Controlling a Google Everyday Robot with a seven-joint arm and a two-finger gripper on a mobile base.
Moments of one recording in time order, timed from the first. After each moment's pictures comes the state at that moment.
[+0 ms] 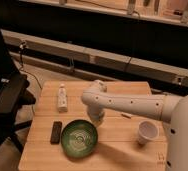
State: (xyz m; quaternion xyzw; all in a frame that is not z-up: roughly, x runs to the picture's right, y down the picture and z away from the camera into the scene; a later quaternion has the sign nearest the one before) arm 0.030 0.202 0.812 -0.36 -0.10 -0.29 0.88
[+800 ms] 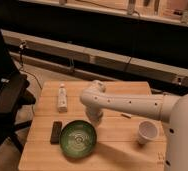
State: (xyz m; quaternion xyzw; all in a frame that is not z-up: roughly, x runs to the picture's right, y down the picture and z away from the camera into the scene) arm 0.022 0.202 0.813 -0.35 -0.11 -0.30 0.88
